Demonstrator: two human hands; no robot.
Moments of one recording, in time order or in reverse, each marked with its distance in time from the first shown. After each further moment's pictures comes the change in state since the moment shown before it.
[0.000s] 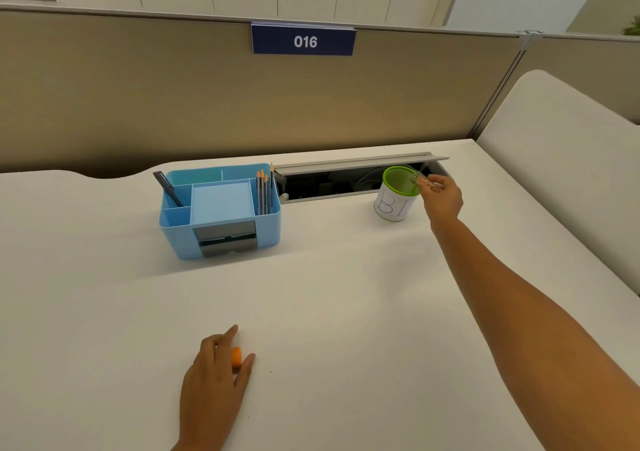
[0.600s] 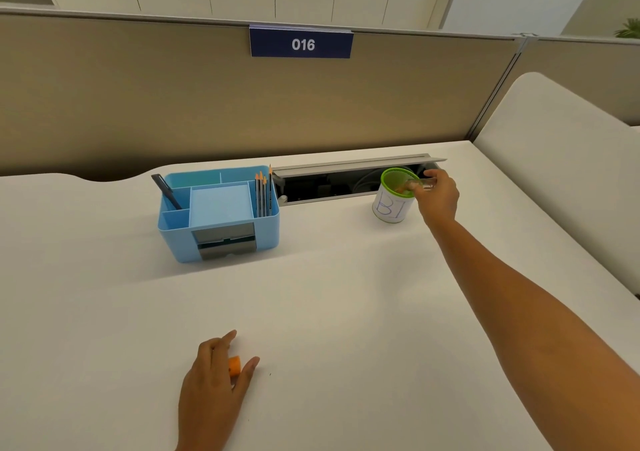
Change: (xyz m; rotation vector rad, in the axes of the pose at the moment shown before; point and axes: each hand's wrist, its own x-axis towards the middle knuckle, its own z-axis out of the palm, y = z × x) left_hand -0.002 0.002 -0.002 -0.070 0.022 -0.041; right_hand 0.001 -0.004 -0.001 -0.185 -0.035 -0.164
